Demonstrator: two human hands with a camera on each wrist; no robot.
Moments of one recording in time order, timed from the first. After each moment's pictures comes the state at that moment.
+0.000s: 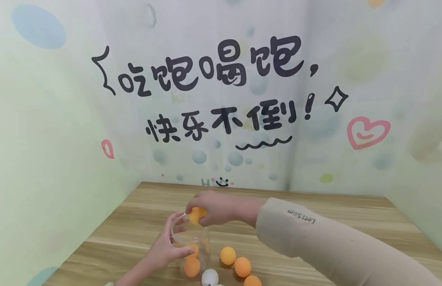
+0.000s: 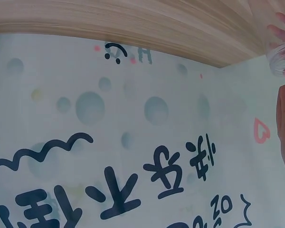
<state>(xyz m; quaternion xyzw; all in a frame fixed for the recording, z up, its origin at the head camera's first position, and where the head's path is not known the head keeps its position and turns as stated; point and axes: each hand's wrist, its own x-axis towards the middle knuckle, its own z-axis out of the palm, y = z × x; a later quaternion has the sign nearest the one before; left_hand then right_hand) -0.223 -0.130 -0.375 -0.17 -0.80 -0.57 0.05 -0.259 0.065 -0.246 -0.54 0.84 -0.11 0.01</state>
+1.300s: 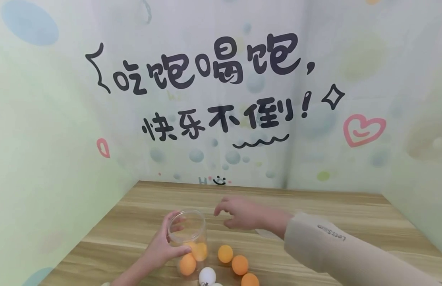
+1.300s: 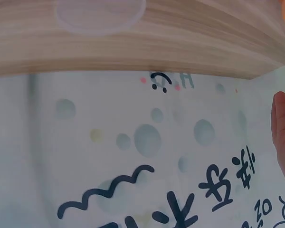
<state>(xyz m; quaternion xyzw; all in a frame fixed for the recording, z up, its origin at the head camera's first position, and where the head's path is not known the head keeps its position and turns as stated) -0.222 -0.126 -0.374 -0.16 -0.81 -0.56 0.07 -0.262 0.120 -0.277 -0.44 0.88 -0.16 0.03</state>
